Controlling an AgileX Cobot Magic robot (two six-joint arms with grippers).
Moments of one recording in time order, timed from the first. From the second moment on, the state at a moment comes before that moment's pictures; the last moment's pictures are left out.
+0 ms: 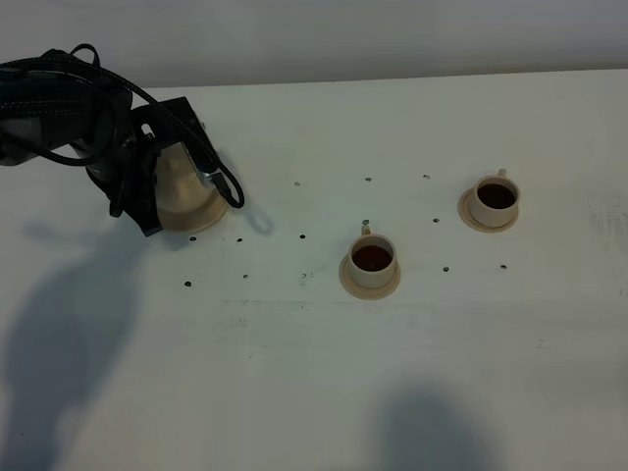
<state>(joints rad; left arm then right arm) -0.26 2.00 -1.36 0.39 0.59 0.54 -0.03 -0.01 -0.49 0.00 1.07 0.02</state>
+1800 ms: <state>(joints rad) -0.26 2.02 -1.36 0.36 0.62 0.58 -0.03 -0.01 -0.49 0.00 1.07 0.02</state>
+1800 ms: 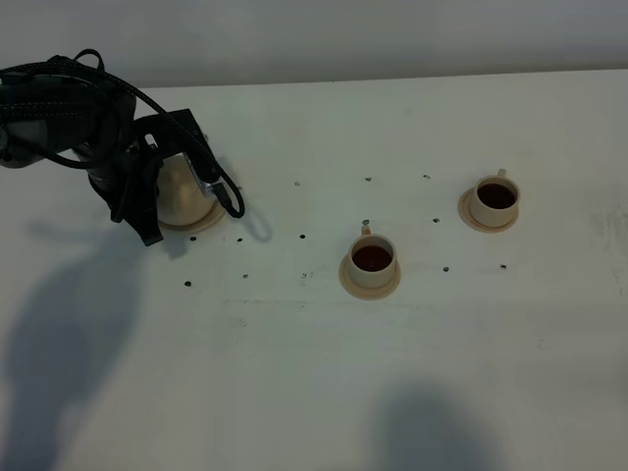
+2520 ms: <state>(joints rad) -0.26 2.01 -1.36 0.35 0.64 0.56 -0.03 -0.01 -0.49 0.00 1.07 0.02</state>
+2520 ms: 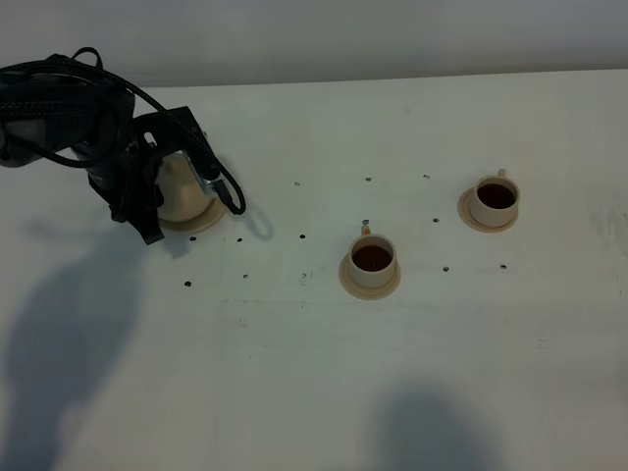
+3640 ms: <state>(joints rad) -0.26 1.16 -1.36 0.41 0.95 0.52 -0.03 -0.01 -0.49 0.00 1.07 0.02</state>
